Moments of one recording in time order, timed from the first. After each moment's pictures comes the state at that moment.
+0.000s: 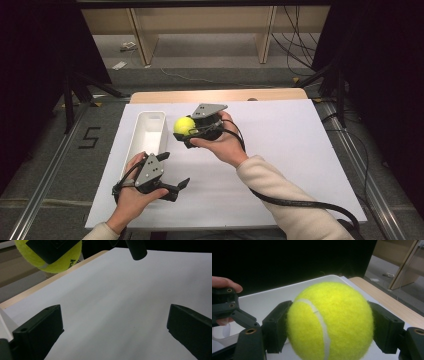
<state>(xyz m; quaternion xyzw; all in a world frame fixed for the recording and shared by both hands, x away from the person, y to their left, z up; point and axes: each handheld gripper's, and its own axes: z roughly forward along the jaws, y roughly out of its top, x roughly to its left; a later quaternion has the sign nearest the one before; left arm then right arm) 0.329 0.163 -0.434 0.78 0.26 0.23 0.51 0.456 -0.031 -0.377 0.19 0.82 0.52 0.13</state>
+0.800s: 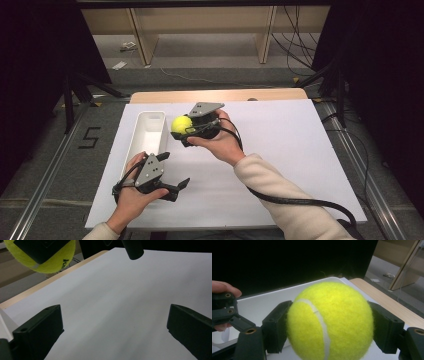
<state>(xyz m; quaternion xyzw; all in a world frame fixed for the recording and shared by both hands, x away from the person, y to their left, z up) 0.329 0.163 -0.434 0.78 0.26 0.24 0.51 0.458 -0.024 -0.374 0.19 0.82 0.52 0.13</state>
